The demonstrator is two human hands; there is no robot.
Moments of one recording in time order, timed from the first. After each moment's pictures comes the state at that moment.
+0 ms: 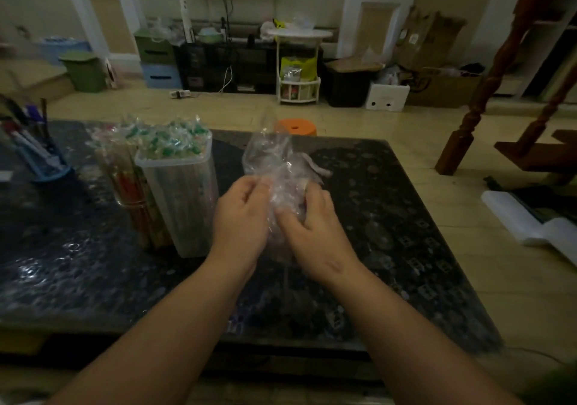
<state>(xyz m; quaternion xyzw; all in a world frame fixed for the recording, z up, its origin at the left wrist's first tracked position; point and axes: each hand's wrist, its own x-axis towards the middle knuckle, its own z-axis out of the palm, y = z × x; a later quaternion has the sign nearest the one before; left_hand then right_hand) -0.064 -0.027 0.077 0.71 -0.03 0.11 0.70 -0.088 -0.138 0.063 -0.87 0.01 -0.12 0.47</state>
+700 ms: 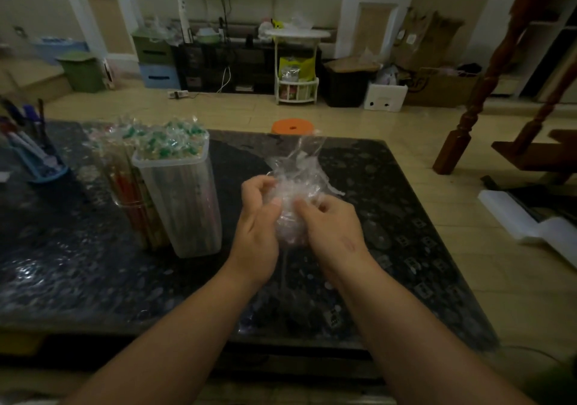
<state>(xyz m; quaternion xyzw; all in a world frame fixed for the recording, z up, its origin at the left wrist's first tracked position) -0.067 -0.033 0.050 0.68 -0.19 0.07 0.71 -0.087 -0.144 0.071 -0.75 0.13 -0.12 0.64</state>
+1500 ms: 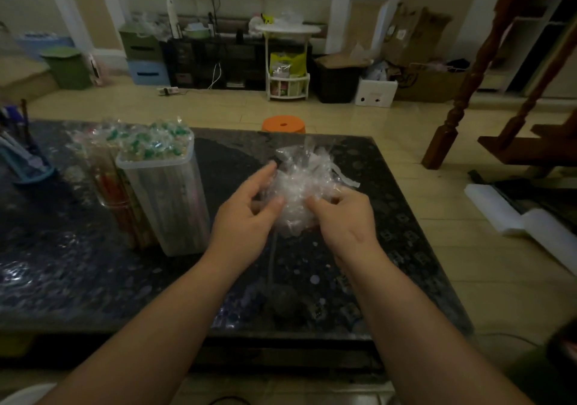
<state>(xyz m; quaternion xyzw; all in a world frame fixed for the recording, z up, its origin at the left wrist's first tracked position) -0.057 -0.034 0.057 0.75 -0.16 0.04 0.64 -0.090 -0.184 0.074 -0.78 0.13 -0.19 0.58</state>
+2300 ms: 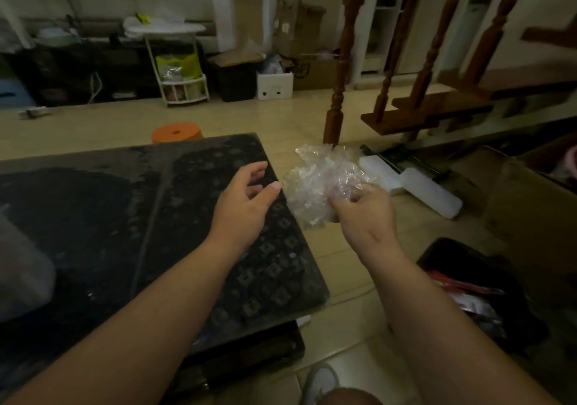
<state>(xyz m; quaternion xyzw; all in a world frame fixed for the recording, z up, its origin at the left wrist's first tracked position) -0.098 -0.264 0.077 0.76 -0.23 -0.04 0.61 -0.206 -0.416 0.087 -0.77 0.28 -0.31 0.49</state>
